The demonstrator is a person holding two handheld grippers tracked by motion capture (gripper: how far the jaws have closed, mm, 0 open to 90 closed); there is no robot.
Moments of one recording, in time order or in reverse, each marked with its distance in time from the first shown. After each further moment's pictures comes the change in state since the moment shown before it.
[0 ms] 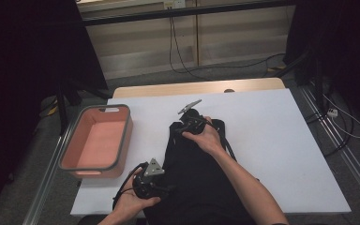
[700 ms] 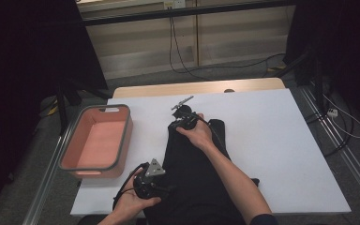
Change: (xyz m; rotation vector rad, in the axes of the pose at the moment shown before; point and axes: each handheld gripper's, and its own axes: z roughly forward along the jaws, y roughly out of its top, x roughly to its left) left arm -0.001 0.001 0.001 0.012 0.011 0.014; right arm -0.002 0.019 0.027 0.021 -0.027 0.034
